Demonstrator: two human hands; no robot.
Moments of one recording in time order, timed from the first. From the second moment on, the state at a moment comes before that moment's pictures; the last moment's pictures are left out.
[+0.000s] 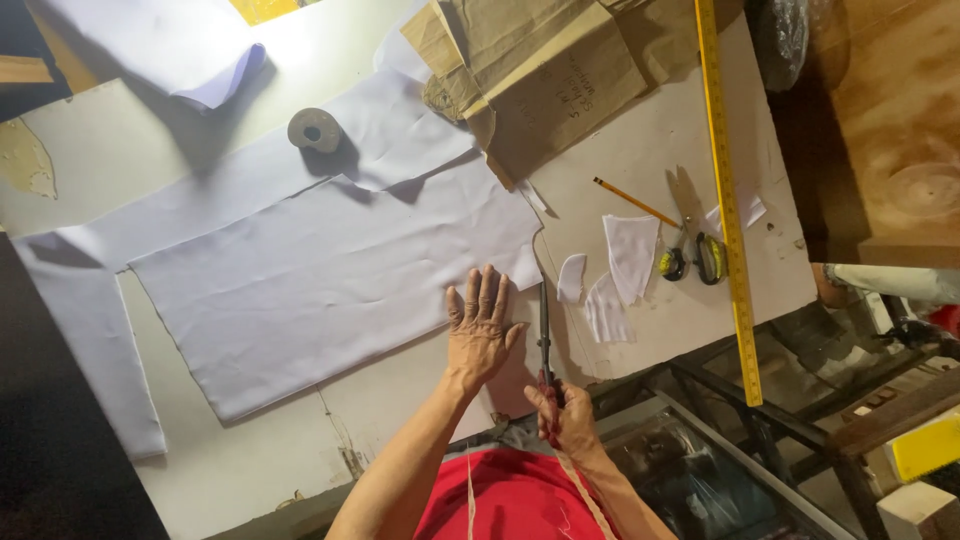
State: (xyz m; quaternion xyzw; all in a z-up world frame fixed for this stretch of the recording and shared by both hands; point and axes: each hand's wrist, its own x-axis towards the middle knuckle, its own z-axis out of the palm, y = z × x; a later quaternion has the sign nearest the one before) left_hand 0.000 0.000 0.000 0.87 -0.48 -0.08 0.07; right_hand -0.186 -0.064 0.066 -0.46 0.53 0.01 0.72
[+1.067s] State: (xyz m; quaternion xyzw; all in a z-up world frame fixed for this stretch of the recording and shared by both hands) left_hand -0.028 0.253 -0.083 0.98 0.02 0.21 0.06; right_hand -0.101 -0.323 -0.074 -0.94 0.31 -0.03 0.10
